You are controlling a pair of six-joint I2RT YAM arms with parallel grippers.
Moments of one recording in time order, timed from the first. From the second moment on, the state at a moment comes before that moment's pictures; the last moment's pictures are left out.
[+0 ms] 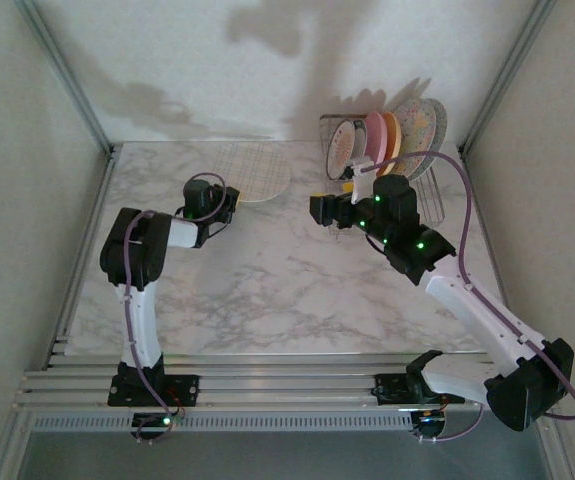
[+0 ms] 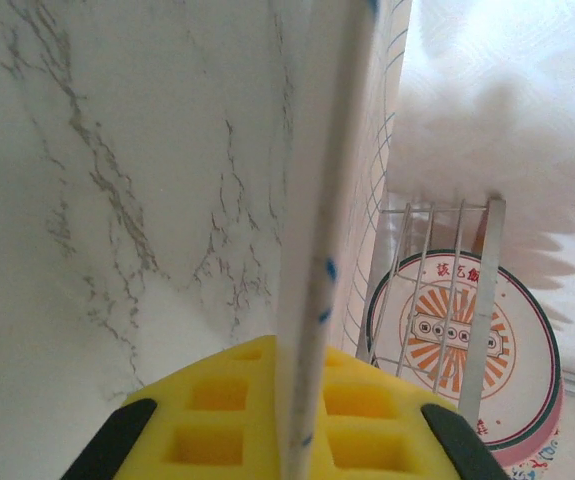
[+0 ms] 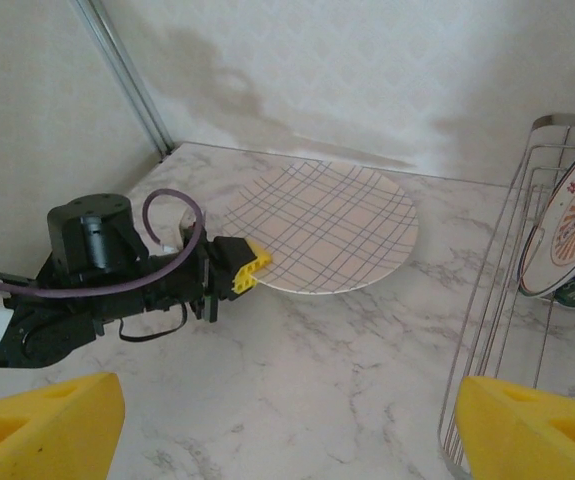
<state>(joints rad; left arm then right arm) -0.16 2.14 1.11 0.63 0.31 -1.40 0.58 1.16 1.09 -0.24 -0.08 0.21</state>
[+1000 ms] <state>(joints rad) -0.15 2.21 1.24 0.46 0.34 -1.34 0.58 1.17 1.09 -0.24 -0.07 0.21</state>
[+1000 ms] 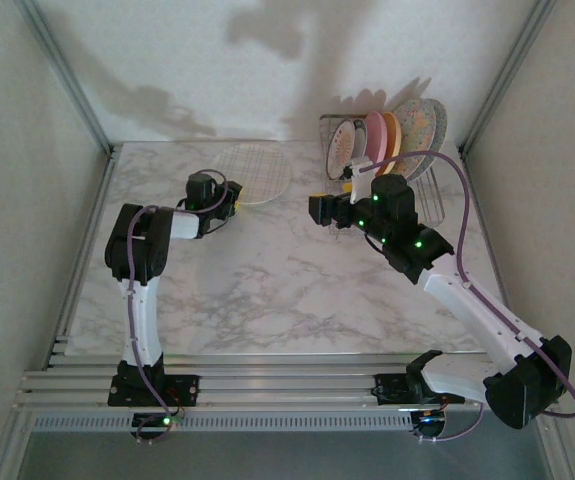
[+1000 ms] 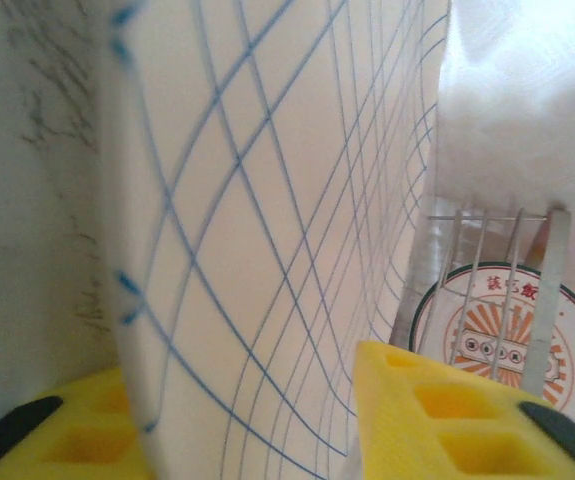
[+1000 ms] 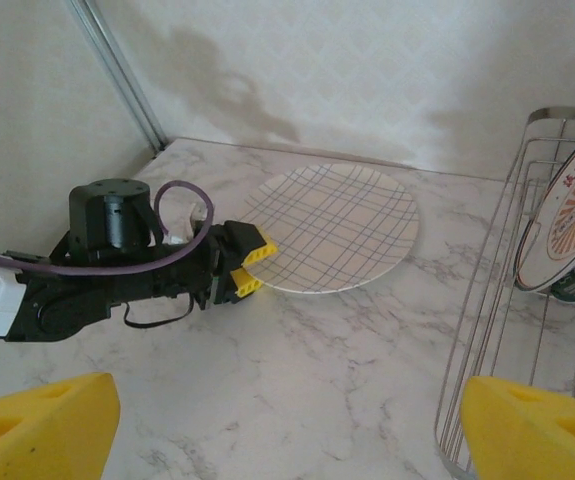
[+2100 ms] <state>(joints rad) -0.15 2.01 1.17 0.13 0.26 -1.23 0.02 1.38 1.17 -0.18 0.13 0.59</state>
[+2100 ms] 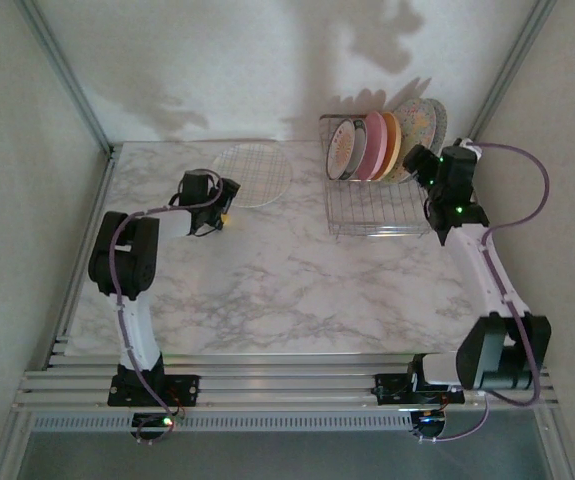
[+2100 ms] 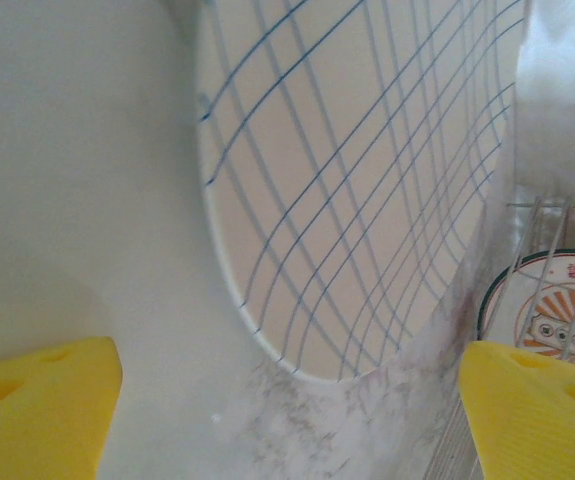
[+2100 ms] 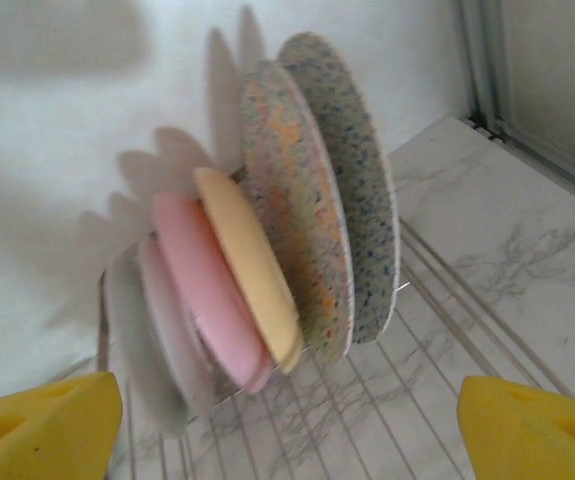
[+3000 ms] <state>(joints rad) -0.38 1.28 0.99 0.00 0.13 -1.00 -0.24 1.82 1.41 0.08 -0.27 0.56</state>
